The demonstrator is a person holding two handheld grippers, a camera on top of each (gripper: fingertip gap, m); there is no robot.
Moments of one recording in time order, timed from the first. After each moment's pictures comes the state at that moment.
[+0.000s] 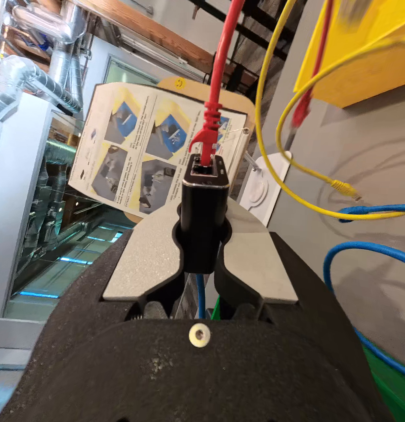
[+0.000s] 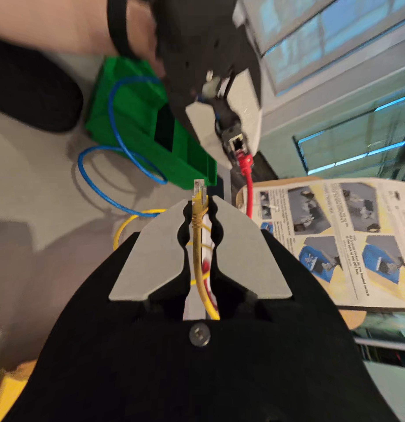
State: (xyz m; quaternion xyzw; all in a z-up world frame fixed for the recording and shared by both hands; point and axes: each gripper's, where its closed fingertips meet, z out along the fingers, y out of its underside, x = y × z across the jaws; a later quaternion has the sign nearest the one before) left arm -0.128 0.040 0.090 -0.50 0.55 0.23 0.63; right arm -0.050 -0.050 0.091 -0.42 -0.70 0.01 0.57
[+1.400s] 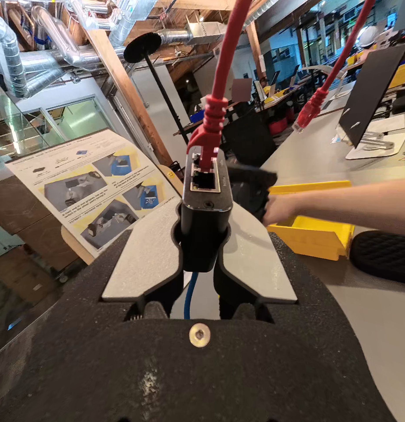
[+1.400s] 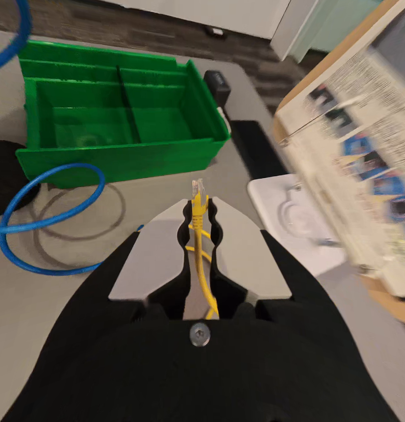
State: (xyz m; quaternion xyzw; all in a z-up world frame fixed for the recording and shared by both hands) left arm -0.147 -0.053 0.187 -0.52 0.42 -0.18 0.72; right arm -0.089 0.074 0.017 -0.67 -0.55 0.18 0.47
